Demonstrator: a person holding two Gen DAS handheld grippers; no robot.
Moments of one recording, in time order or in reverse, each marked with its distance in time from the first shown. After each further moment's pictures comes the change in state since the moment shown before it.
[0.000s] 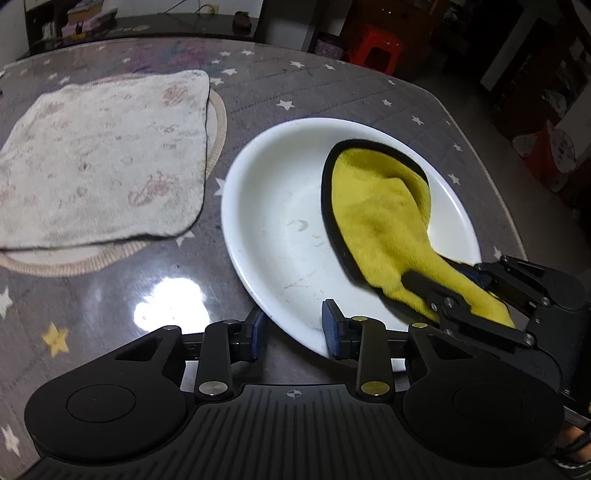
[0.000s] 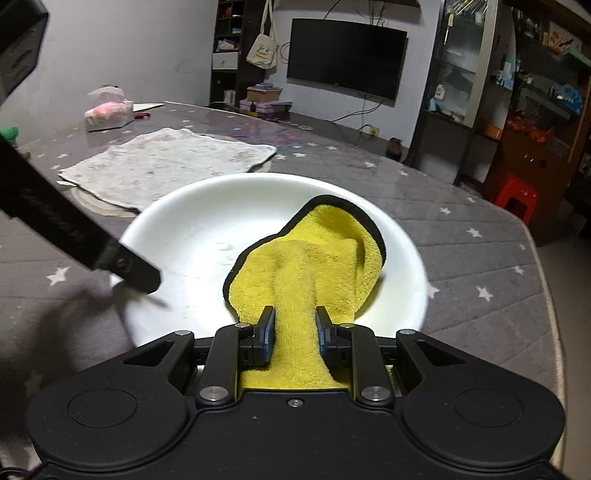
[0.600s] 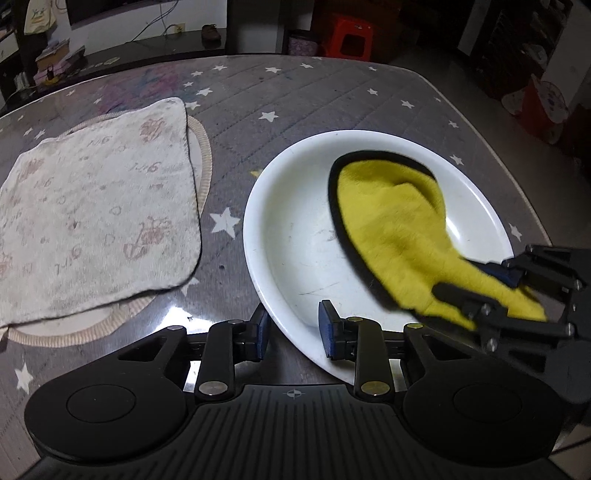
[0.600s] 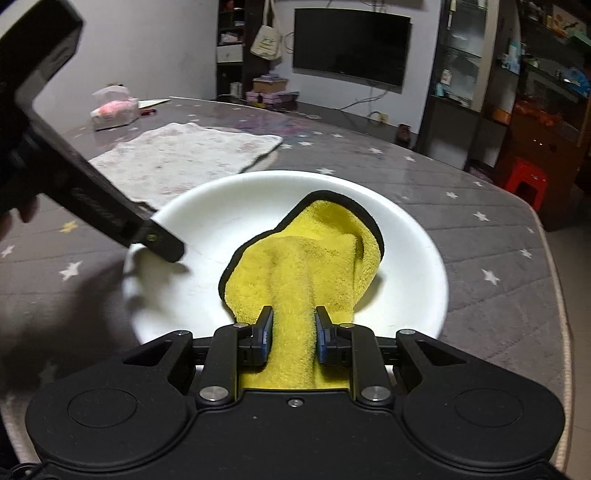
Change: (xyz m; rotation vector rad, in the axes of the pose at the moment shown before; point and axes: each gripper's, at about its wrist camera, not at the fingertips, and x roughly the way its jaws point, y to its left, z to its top) left arm 0.015 -0.005 0.019 0.162 0.003 0.039; right arm -0.002 -0.011 0.000 0.018 0.033 -0.002
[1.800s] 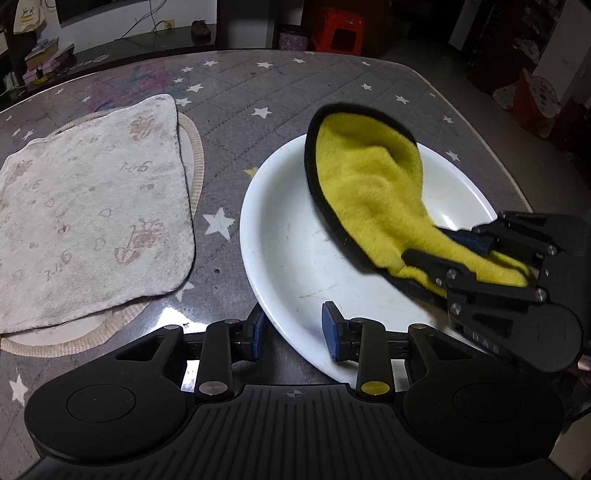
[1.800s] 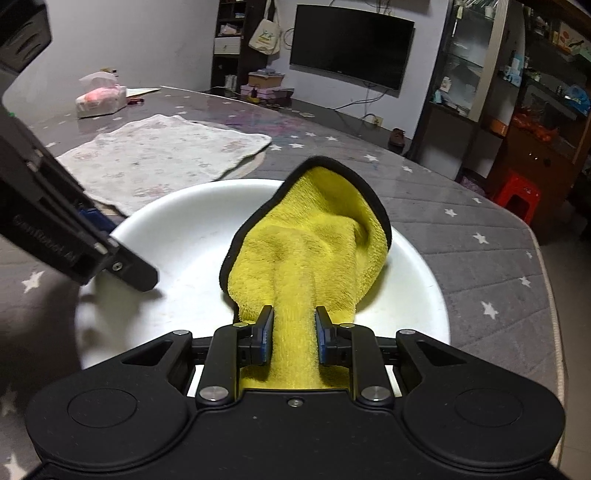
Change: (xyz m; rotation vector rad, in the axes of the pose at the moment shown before) left arm 0.001 0.002 0.003 0.008 0.009 -0.036; right arm 0.027 0.002 0.017 -0.056 0.015 -0.022
